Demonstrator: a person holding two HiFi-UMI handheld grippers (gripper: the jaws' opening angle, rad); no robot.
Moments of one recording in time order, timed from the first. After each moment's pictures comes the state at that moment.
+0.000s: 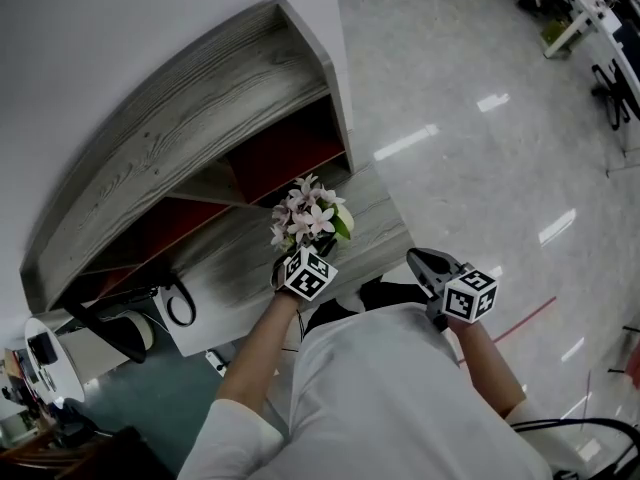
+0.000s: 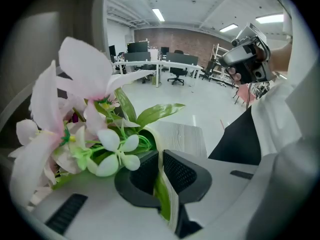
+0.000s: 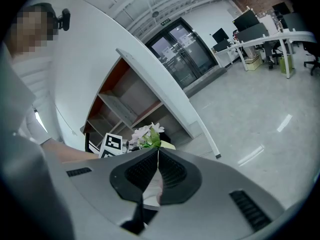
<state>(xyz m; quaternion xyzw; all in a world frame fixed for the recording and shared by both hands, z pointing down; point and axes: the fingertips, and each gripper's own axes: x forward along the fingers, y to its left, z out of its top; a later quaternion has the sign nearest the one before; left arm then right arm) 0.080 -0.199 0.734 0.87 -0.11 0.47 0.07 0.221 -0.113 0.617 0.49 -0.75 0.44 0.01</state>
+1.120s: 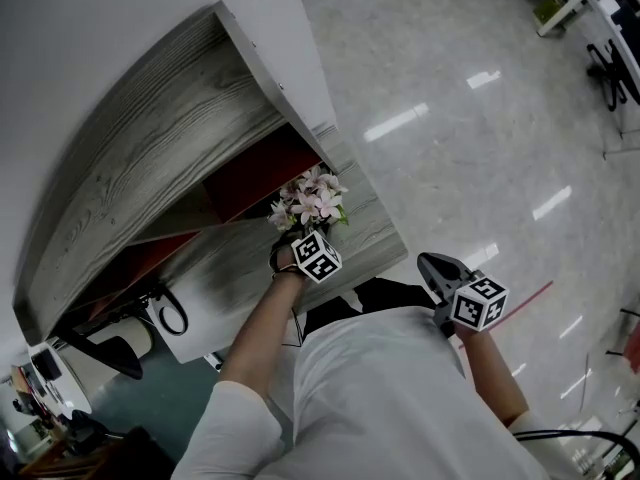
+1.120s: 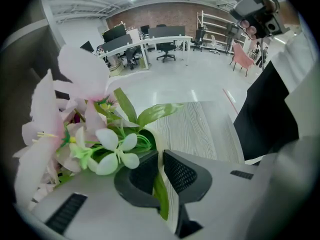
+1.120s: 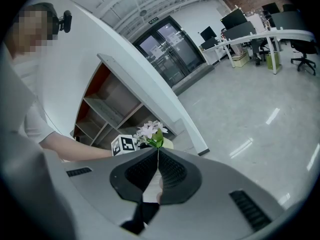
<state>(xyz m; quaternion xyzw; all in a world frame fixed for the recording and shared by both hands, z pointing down) 0.121 -0.243 0.817 0.81 -0.06 0.58 -0.04 0.277 -0.105 0.645 0.52 -0.71 0.47 0.02</state>
